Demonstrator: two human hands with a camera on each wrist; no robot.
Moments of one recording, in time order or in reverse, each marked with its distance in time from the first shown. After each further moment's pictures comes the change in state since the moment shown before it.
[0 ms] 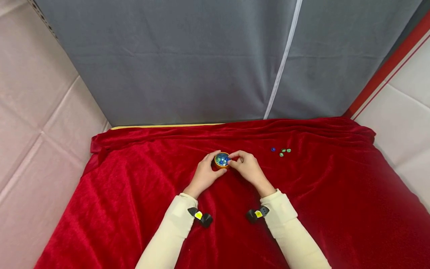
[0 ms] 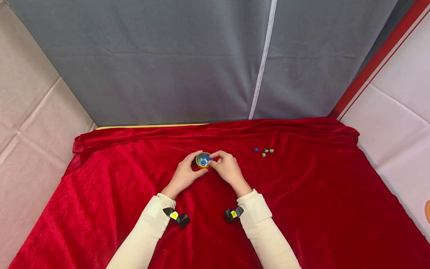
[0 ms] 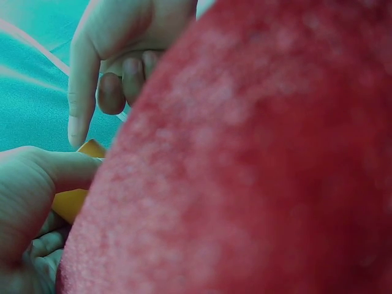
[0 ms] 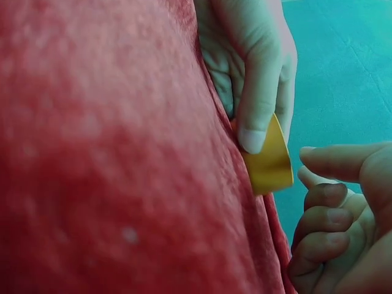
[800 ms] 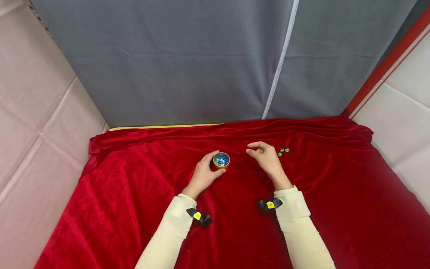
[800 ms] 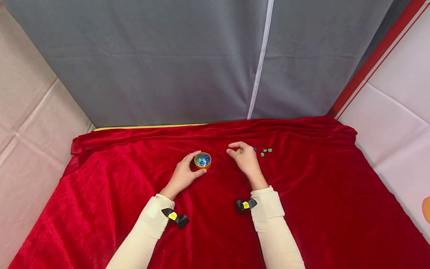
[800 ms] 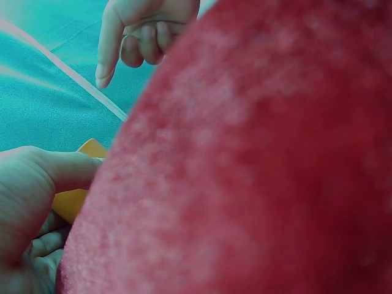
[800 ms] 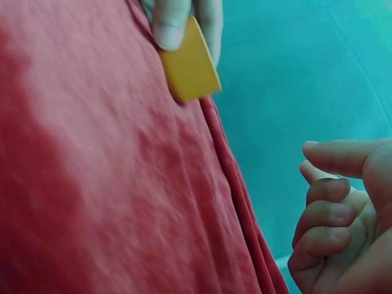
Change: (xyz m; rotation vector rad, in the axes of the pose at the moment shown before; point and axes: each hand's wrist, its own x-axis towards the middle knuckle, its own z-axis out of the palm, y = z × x) left_hand -0.002 -0.001 -0.002 -0.004 0.010 -0.019; right_hand 0.006 0.016 -0.048 0.129 0.133 0.056
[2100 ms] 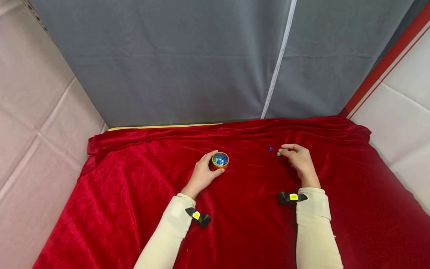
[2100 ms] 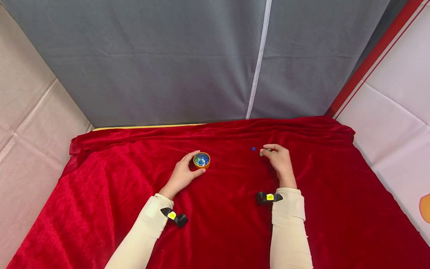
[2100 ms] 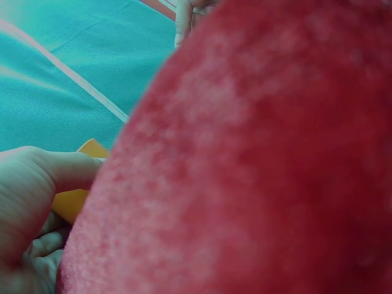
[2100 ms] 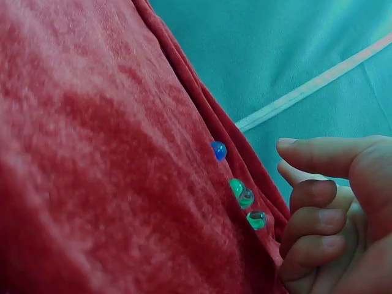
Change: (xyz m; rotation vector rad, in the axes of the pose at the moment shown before) left_hand 0.003 -0.004 0.000 0.017 0.005 0.006; right_hand 0.002 0.043 -0.083 0.041 0.098 0.239
